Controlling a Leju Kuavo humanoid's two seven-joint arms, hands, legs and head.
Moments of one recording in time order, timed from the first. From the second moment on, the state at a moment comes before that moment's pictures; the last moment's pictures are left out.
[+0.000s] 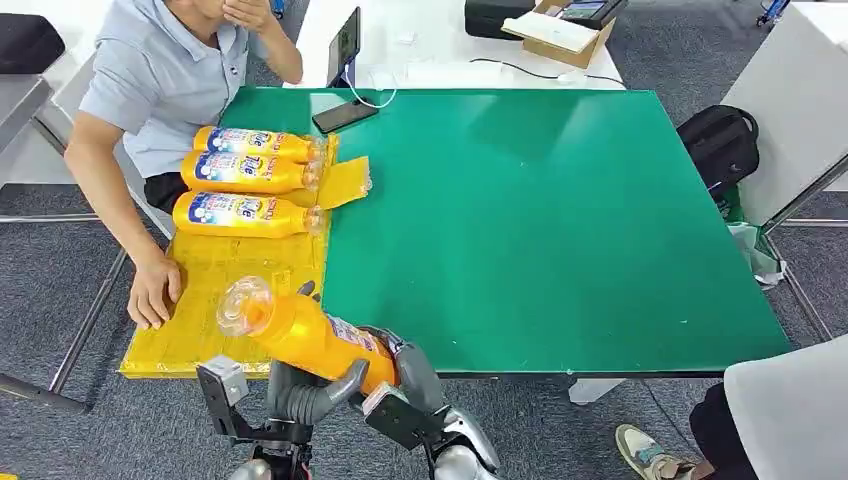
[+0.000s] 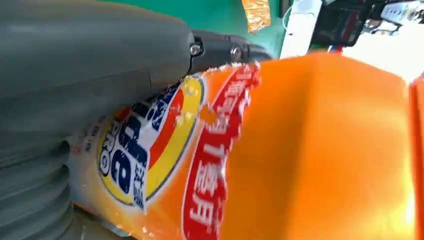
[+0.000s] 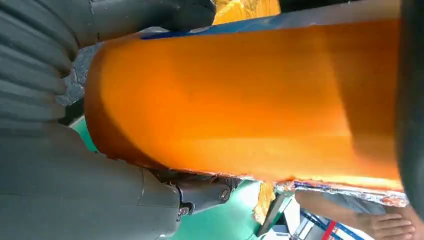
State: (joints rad) left arm 0.07 -0.10 -0.55 -1.50 0.28 0.27 -0.47; right arm -0.14 0.21 0.53 -1.00 0.36 -0.27 -0.58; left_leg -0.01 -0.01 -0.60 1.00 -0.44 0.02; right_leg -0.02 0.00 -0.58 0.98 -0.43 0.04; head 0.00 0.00
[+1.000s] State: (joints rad) left arm 0.09 -0.11 -0.36 -1.54 0.37 0.39 -0.44; right arm -0.05 0.15 0.49 -1.07 0.31 -0.61 -0.67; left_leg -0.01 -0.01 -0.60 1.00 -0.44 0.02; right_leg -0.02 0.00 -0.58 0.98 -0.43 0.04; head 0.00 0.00
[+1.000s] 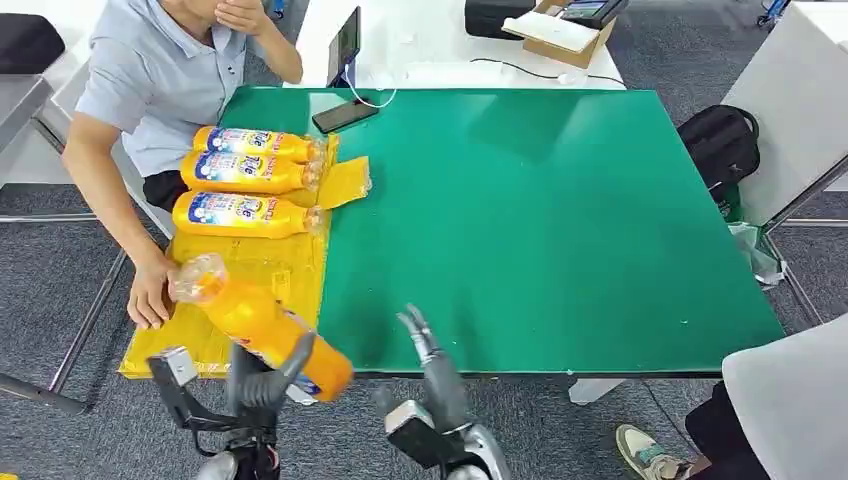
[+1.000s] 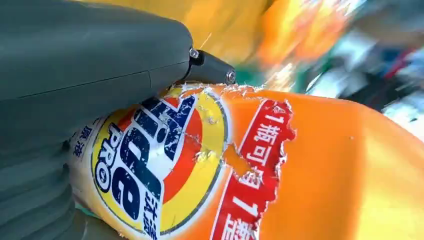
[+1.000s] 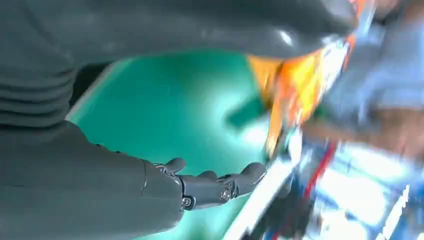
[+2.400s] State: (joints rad) left arm -0.51 -0.09 -0.27 -0.56 -1.07 0.42 -0.20; right arm -0.08 0.16 0.38 -1.09 0.26 -0.52 -0.70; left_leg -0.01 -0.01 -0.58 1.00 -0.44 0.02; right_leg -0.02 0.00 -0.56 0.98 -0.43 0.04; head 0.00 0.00
